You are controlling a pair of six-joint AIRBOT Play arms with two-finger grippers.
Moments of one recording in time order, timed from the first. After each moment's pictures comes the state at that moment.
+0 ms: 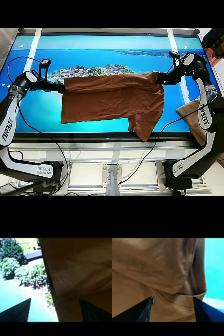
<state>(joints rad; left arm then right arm) 0.14 -1.61 1.24 1.22 -0.80 -1.02 -0.12 -1.84 1.70 -1.30 1.24 1.35</state>
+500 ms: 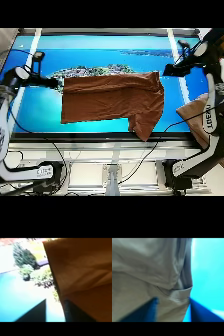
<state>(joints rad) 0.14 -1.39 1.25 1.30 -0.86 -1.03 -0.15 -1.74 1.87 -1.34 1.36 1.37</state>
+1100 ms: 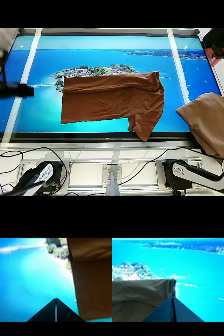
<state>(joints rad) 0.32 -0.97 1.02 1.32 -1.13 -1.09 -0.23 -1.26 1.94 -1.34 1.34 1.38</state>
